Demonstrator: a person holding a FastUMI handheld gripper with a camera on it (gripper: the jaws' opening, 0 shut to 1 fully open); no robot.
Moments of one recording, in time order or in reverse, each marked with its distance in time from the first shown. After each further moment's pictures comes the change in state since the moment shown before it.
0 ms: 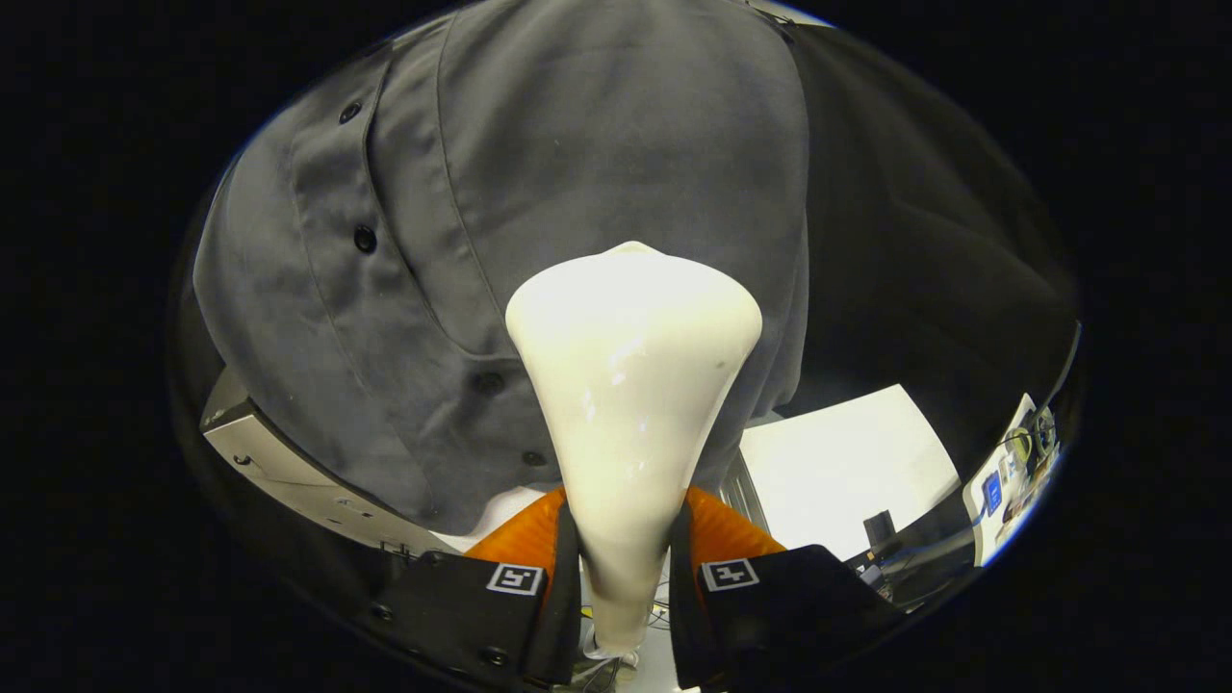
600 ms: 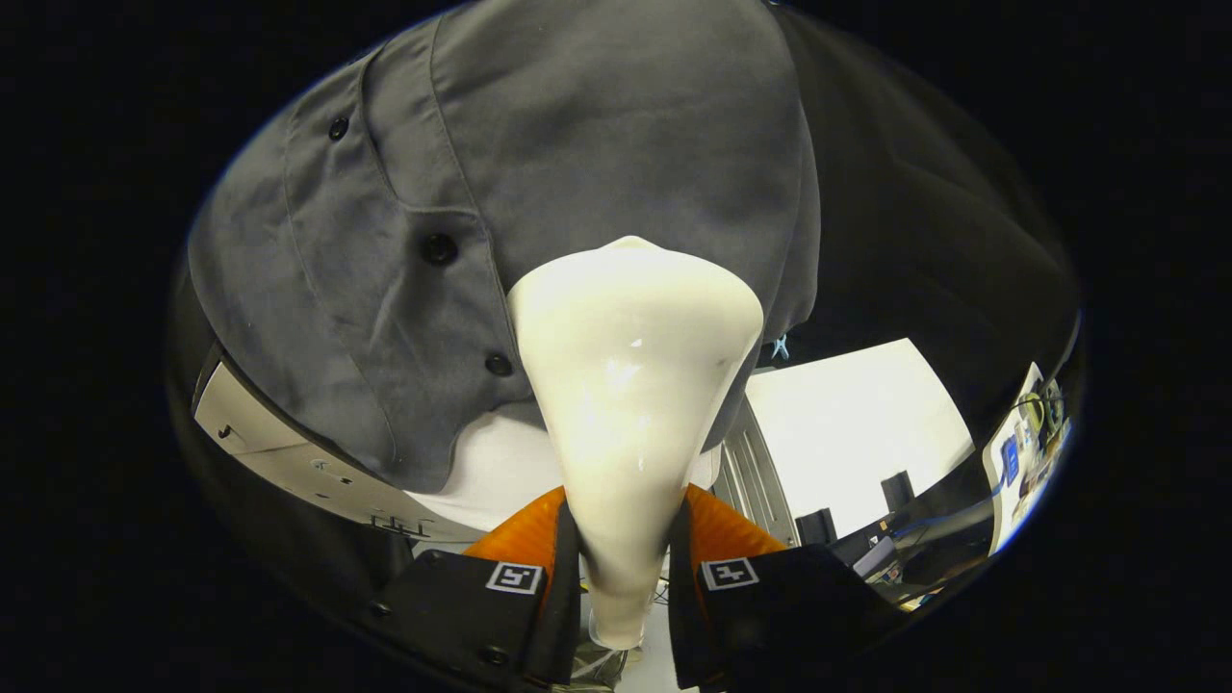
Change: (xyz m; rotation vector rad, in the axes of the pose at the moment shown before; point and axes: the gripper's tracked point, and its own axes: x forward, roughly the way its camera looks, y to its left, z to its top) arm 0.023 -0.001 -0.065 0.030 0.111 0.003
